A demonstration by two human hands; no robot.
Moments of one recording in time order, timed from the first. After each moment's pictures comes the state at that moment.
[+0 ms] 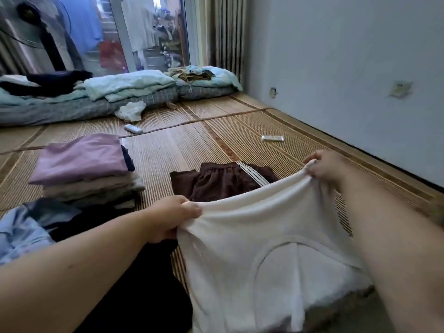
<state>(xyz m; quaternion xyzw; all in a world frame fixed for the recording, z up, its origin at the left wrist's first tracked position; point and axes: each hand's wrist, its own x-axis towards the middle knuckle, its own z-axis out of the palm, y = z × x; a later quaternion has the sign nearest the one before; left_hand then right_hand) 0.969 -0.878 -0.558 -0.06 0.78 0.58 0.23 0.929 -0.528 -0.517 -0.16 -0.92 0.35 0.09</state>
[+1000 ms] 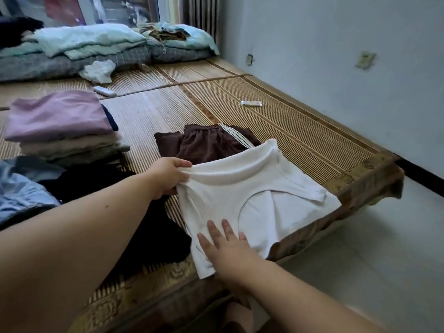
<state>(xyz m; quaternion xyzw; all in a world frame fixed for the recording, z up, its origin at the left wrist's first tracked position) 0.981 -0.879 -0.580 -0.02 0.83 0.53 0.17 1.136 -0.728 -0.648 0.16 -0.96 0.03 -0.24</state>
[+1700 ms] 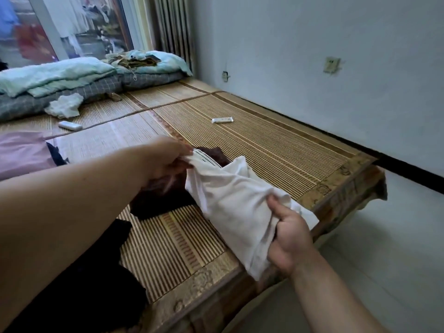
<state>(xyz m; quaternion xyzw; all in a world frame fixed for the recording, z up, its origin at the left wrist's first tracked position) 0.920 -0.764 -0.507 0.01 0.80 0.58 0.16 1.113 -0.596 -0.582 -0.18 -0.33 0.93 -0.01</state>
